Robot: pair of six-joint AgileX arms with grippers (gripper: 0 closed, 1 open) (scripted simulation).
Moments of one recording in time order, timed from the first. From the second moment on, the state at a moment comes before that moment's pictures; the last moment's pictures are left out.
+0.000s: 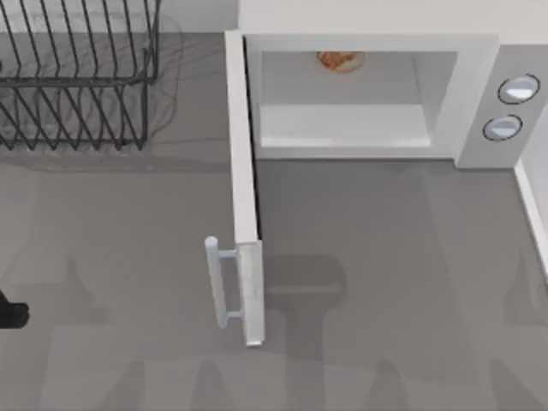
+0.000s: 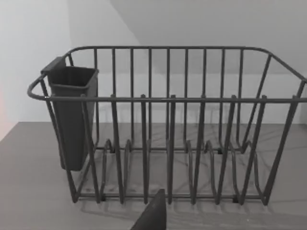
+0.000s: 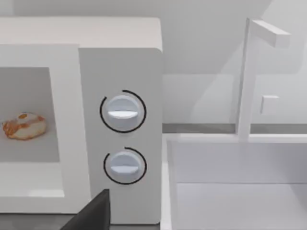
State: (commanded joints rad) left arm 0.00 0.00 0.00 0.00 0.00 0.00; right arm 0.00 0.00 0.00 0.00 0.00 0.00
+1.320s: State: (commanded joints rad) left arm 0.18 0.00 -0.01 0.02 0.18 0.00; right arm 0.00 0.00 0.00 0.00 0.00 0.00
